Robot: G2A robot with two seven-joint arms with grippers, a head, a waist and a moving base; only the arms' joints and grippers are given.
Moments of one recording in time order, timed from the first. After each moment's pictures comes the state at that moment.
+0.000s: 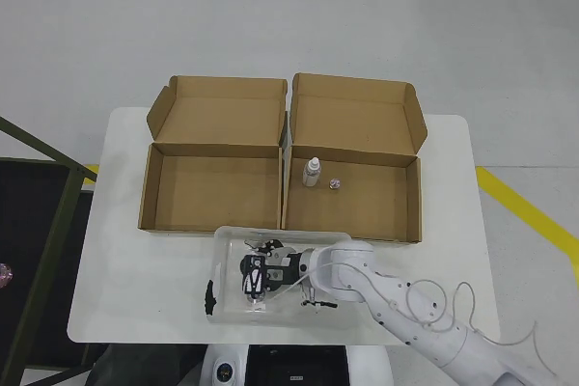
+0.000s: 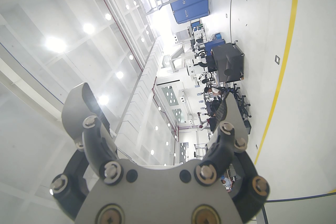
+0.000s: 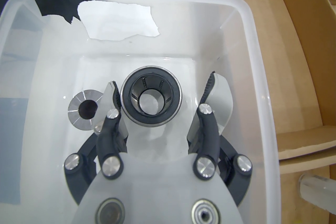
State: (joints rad) left arm -0.19 -0.18 -0.57 -1.44 2.04 -0.23 0.13; right arm -0.96 -1.24 0.61 -1.60 -1.41 -0.61 0.34
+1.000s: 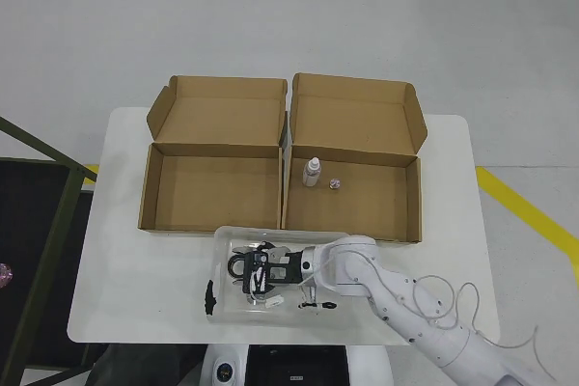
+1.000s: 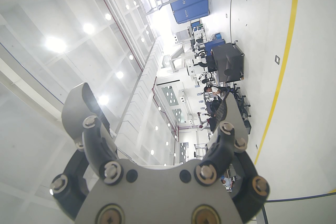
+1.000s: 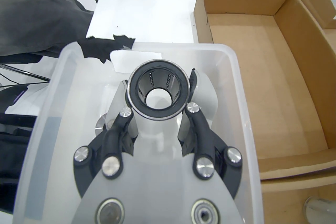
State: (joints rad) left arm -0.19 -0.18 -0.57 -1.44 2.04 -0.23 0.13; right arm -1.00 -1.24 0.69 -1.66 -1.31 -0.72 0.25
